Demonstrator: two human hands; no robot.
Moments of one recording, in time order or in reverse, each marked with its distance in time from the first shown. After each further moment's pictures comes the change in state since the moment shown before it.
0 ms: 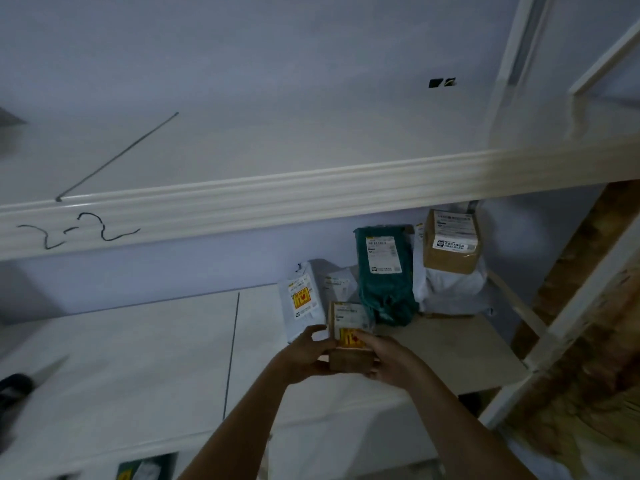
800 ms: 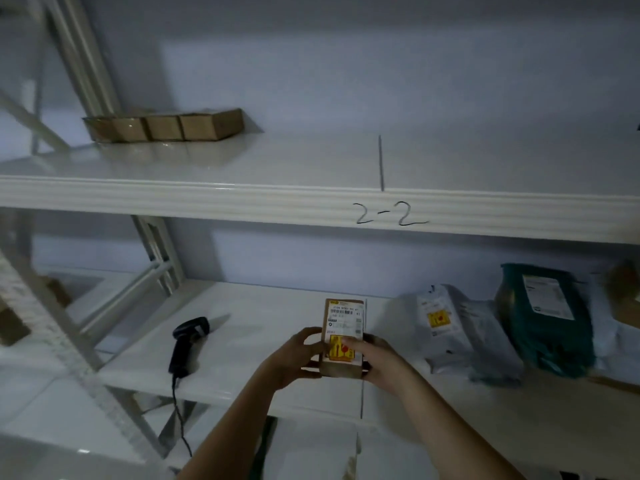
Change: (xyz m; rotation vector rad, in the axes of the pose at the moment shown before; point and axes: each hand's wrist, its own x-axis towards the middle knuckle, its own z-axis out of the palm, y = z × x) left_hand -0.184 -0.024 -0.253 0.043 0.330 0.127; right_hand -0.022 0.049 0.299 -0.191 -0.350 -0.148
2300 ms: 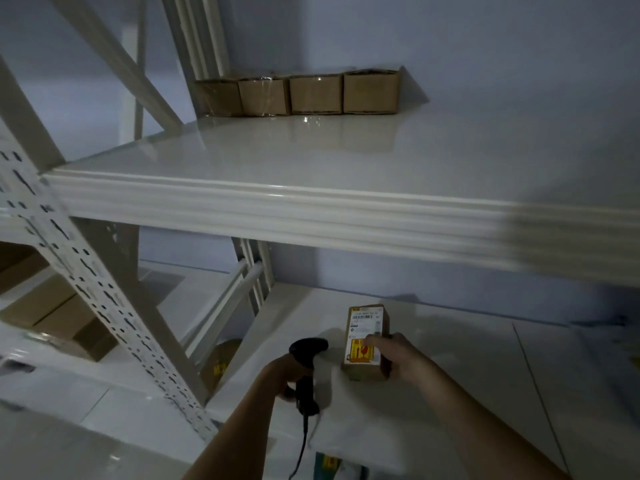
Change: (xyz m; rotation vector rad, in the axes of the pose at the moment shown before) left_hand 0.071 -0.058 -0.379 0.163 0.204 -0.454; right_hand 0.228 0.009 0.276 -0.240 0.075 0.153
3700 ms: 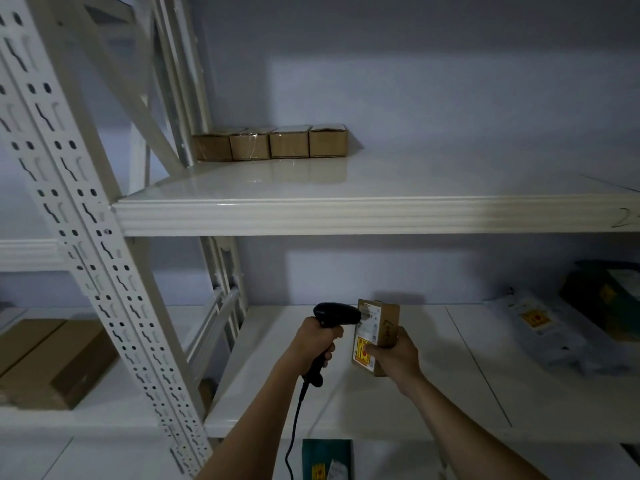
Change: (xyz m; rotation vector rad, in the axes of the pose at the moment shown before) left_hand -0.130 0.031 0.033 -0.047 -0.105 0.615; right_hand -0.119 0.053 0.020 -0.076 0.608 -0.441
